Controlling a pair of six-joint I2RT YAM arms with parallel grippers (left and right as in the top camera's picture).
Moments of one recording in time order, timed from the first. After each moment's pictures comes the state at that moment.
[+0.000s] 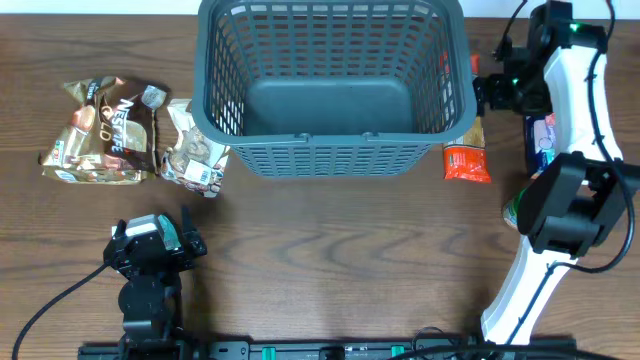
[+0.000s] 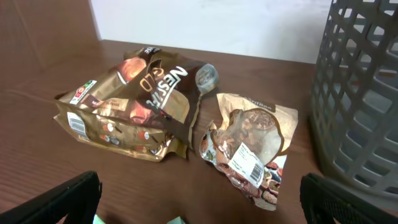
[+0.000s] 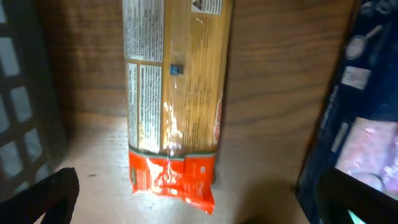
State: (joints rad) left arm 0.01 0.01 0.10 -0.31 -0.22 -0.07; right arm -0.17 2.20 2.04 -1.28 -0.08 -0.16
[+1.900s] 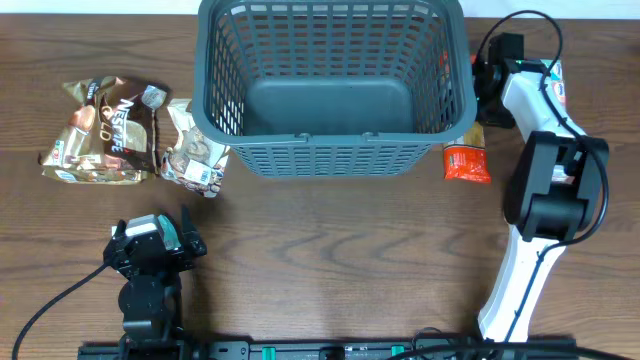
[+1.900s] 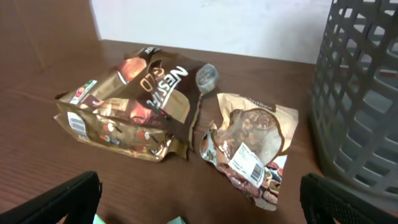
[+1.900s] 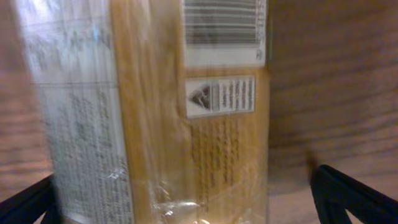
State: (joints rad) left arm 0.01 0.01 0.10 -0.31 -0.22 -0.07; right arm -0.11 2.31 1.78 -0.81 -0.01 0.01
